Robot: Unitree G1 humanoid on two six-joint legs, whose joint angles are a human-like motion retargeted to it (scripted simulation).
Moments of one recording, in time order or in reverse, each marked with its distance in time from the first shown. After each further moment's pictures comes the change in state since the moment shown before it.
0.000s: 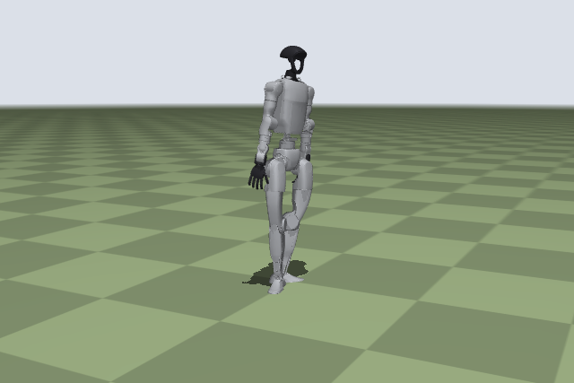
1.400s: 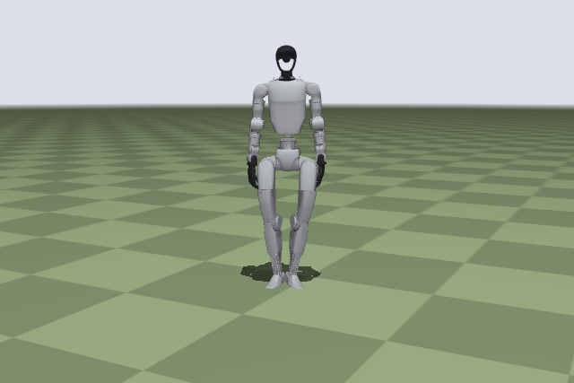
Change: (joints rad) left arm -0.015 -0.049 -0.010 -0.040 -0.021 -0.038 -0.022; right arm -0.009 0.019 -0.023 -0.021 0.037 0.020 0.030; waist 0.004 0.052 -0.024; left_leg -0.119 -0.062 -0.578 0.061 0.078 0.037; right_leg -0.061 0.138 0.765 0.050 -0.020 -0.082
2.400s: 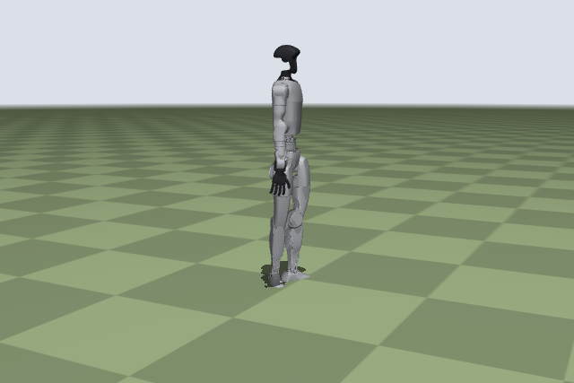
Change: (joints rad) left arm 0.134 0.020 0.150 0.086 -0.065 0.020 0.043; right arm 0.009 -0.034 -0.022 -0.043 -0.011 -0.006 -0.004; waist 0.091 -0.058 -0.037; left_leg 0.029 0.033 0.563 -0.082 0.091 0.111; right_leg 0.161 -0.096 -0.621 -0.088 -0.139 0.064
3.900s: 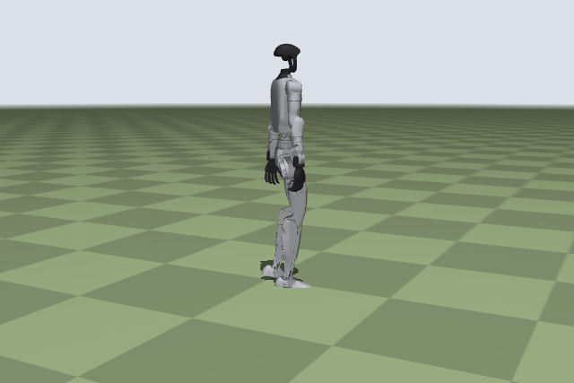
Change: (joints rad) left arm -0.095 -0.017 -0.038 -0.025 -0.053 -0.037 -0.022; right arm 0.003 0.019 0.045 -0.041 -0.077 -0.050 0.038; waist 0.056 -0.044 0.090; left_leg -0.097 -0.132 -1.113 0.341 -0.013 -0.091; right_leg -0.195 0.038 0.754 0.131 0.141 -0.055
